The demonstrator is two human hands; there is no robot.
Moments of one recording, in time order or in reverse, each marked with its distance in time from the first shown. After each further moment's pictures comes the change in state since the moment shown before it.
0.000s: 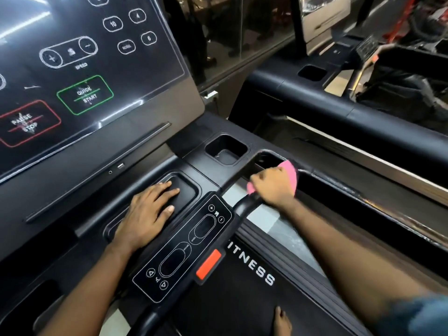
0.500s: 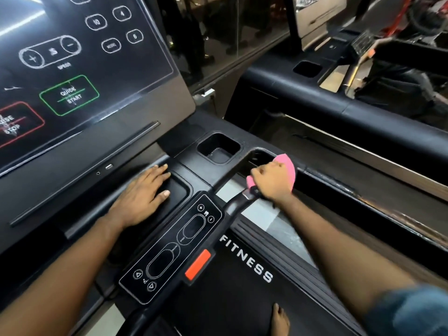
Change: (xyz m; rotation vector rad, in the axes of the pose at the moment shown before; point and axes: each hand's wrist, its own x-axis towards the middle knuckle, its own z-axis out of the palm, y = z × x) left_hand 0.047 -0.011 -0.017 0.098 -0.146 0.046; right_hand 0.010 0.026 0.015 0.122 0.137 -0.028
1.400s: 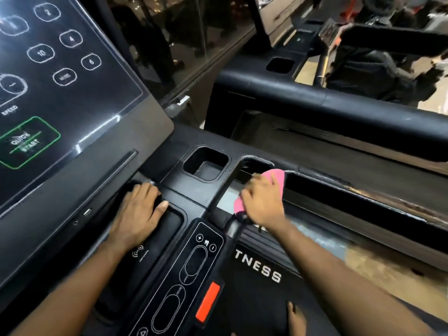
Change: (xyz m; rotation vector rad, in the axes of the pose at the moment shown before) left_hand 0.049 0.013 -0.005 0.112 0.141 0.013; right_hand -0.026 -0.028 -0.004 0.143 -0.057 0.160
